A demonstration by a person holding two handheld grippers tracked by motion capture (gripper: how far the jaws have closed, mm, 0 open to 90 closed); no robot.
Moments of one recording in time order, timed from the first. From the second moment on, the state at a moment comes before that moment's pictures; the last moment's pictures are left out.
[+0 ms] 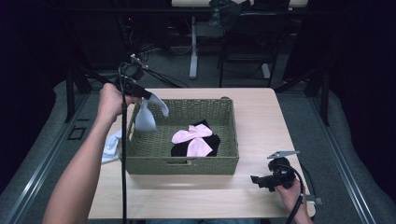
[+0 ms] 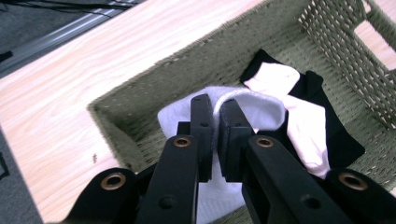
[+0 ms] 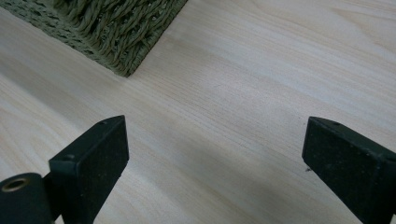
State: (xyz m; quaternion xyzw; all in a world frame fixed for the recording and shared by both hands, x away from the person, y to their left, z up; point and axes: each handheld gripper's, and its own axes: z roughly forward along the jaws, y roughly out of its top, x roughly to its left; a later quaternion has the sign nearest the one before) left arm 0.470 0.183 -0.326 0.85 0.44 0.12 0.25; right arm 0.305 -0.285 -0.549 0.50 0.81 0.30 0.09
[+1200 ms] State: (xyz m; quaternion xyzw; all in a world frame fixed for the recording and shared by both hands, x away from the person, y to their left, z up) left arm 0.443 0.307 -0.321 0.78 0.56 0.18 0.22; right arm 0.304 -0.285 -0.548 0.50 0.81 0.31 0.09
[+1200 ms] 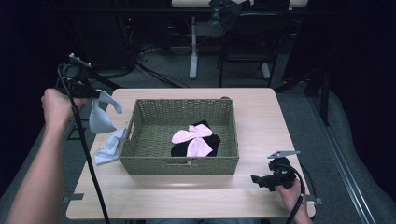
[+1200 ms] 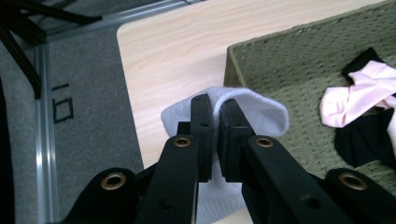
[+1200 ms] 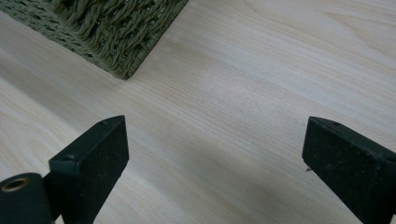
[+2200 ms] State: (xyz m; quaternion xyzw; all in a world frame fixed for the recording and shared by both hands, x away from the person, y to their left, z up) left arm 0.452 0.328 -0.491 0.76 0.62 0.06 0.17; right arm 0.303 -0.285 -0.547 0.50 0.80 0.30 0.09
